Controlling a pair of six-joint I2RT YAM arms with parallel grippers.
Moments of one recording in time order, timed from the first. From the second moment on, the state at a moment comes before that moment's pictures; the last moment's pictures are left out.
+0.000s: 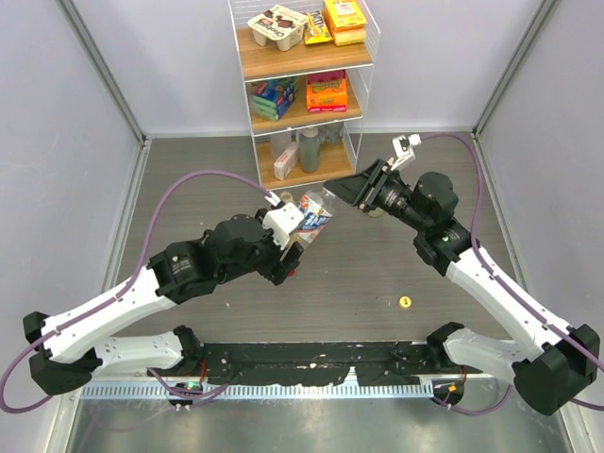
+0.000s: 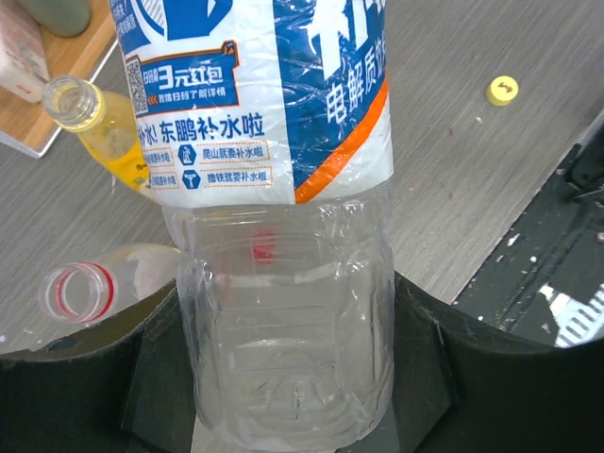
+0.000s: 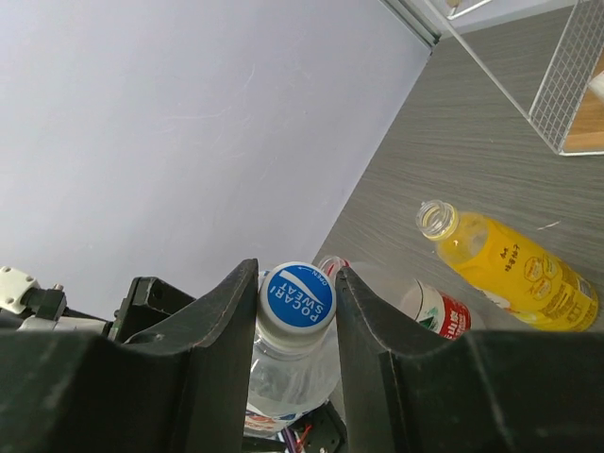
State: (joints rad) left arm -1.07 1.03 1.17 -0.69 -0.21 -0.06; right arm 0.52 1.06 0.92 0.20 -0.39 0.91
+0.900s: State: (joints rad) left arm -1.06 0.88 1.04 -0.39 0.33 -0.32; right arm 0.50 0.89 0.90 0.50 -0.70 0.83
